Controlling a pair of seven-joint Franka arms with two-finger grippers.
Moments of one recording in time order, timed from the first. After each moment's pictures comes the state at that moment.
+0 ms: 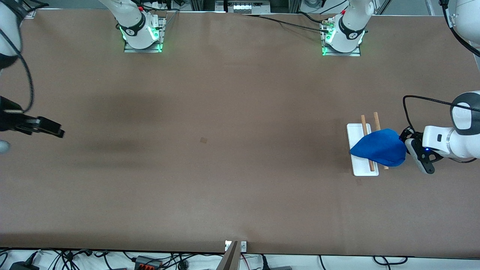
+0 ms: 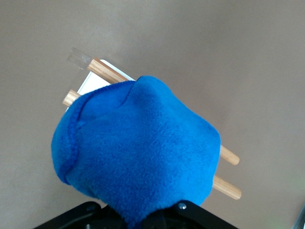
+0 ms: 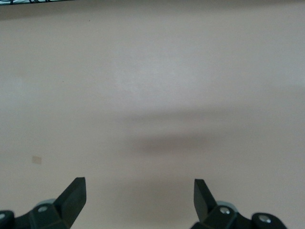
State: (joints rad) left arm 0.30 0.53 -0.14 -1.54 -0.08 1.78 1.17; right arm -0.03 0.30 -0.03 -1.30 0.03 1.63 0.01
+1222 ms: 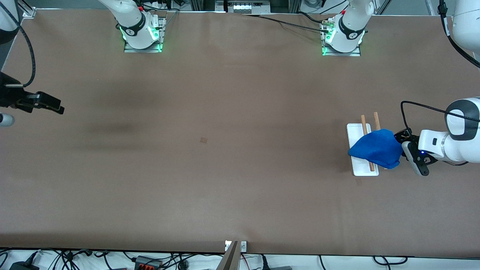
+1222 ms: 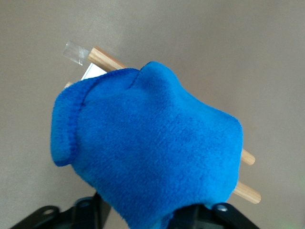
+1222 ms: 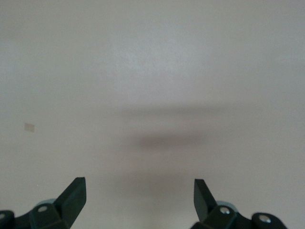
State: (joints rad) left arm 0.32 0.57 -0.15 -1.54 -0.08 1.81 1.20; right arm 0.05 0.11 -0.10 -1.57 0.02 1.64 -0.01
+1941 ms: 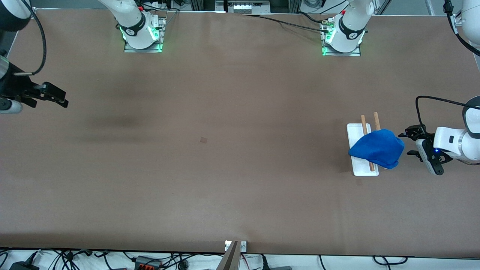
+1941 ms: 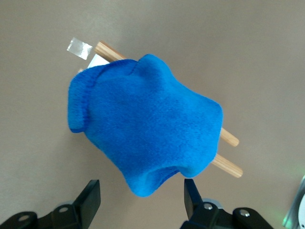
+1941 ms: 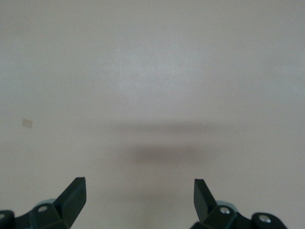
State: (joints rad) left arm 0.34 0.57 -0.15 -1.46 -0.08 1.69 1.23; right arm 0.06 0.01 -0.10 -1.67 0.00 1.71 -0.05
